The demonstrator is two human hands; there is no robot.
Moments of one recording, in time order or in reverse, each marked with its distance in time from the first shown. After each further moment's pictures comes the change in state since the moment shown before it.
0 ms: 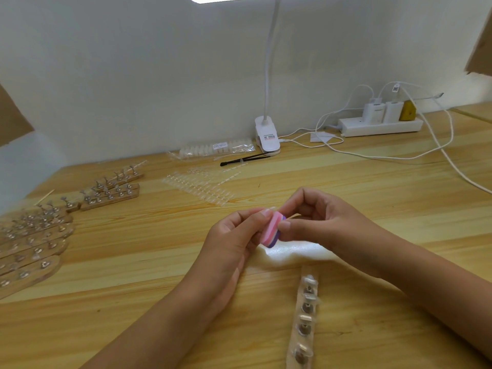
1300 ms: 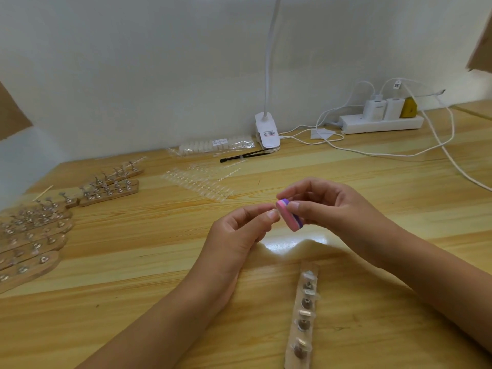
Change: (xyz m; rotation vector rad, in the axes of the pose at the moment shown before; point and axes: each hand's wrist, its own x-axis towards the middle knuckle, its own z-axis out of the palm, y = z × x) left_hand -0.003 -0.003 -0.002 0.269 -0.036 0.074; right_hand 0.000 -0.004 -0.006 -0.109 0.105 -0.037
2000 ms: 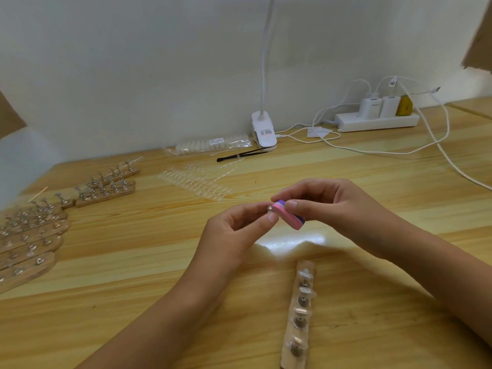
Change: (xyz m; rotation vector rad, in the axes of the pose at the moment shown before) left_hand -0.003 0.003 -0.001 0.091 -0.027 0.131; right_hand 0.001 -0.003 -0.010 -0.096 -0.082 -0.040
